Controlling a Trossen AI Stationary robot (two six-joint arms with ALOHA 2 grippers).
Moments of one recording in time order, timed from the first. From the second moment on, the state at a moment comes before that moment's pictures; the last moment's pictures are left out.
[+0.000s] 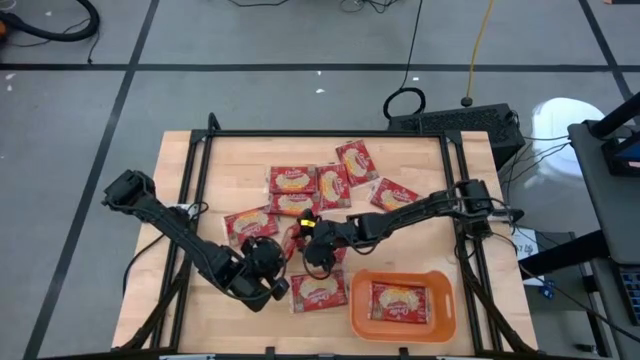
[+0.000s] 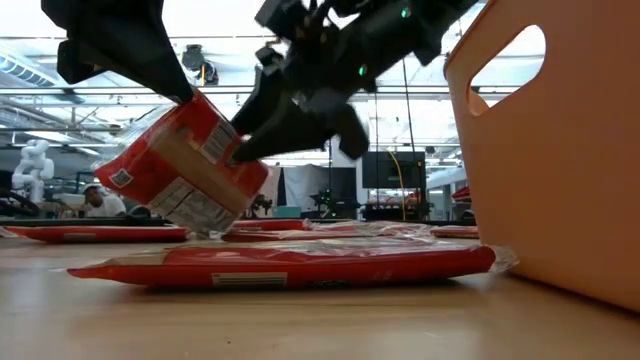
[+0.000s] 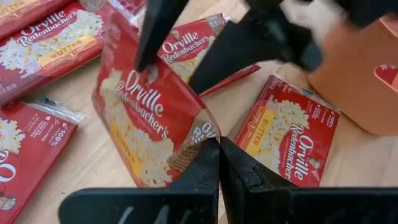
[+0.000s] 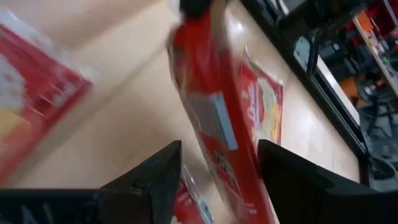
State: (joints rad) left arm -0.63 1.59 1.08 -0.63 -0.64 -1.23; right arm 0.16 1.97 1.25 0.12 0.13 -0.71
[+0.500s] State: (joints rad) left arm -0.62 1.59 1.08 -0.62 -0.64 -1.17; right arm 0.16 1.99 1.25 0.15 0.07 -0.77
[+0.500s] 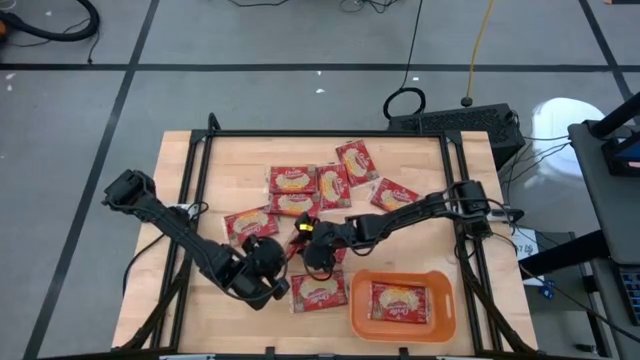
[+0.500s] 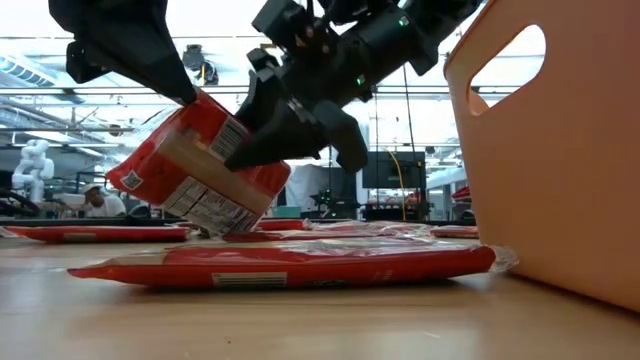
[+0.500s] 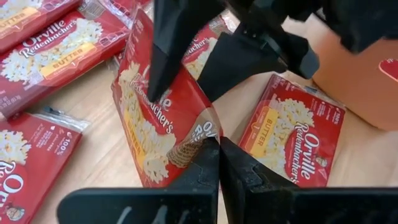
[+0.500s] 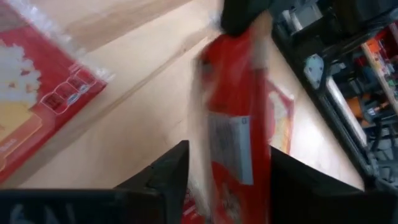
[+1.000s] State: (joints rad) left arm -0.61 1.59 1.08 -0.54 -0.67 -1.06; right arm 0.14 1.99 1.25 0.11 0.05 -0.75
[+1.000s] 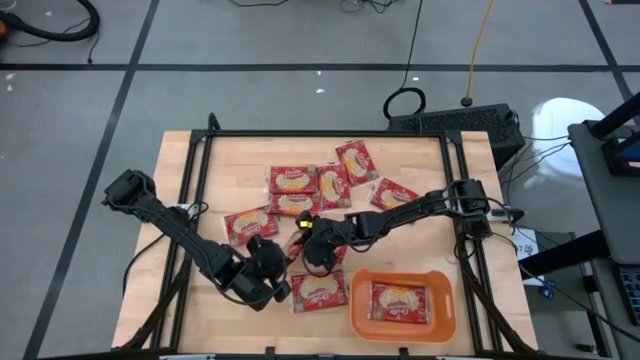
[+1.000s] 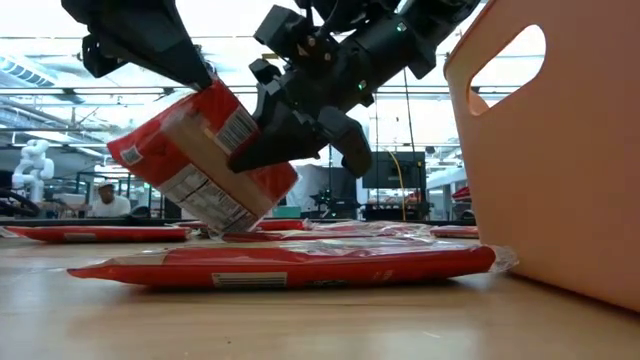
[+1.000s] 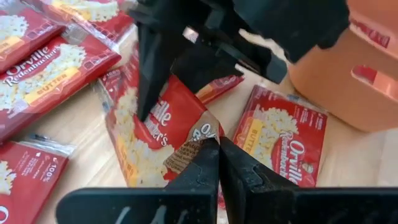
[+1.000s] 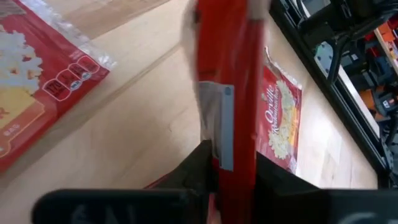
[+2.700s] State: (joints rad) left arm -0.68 1.60 1.08 -0.46 -1.13 -1.17; right arm 0.81 1.52 1.48 -1.21 0.41 0.80
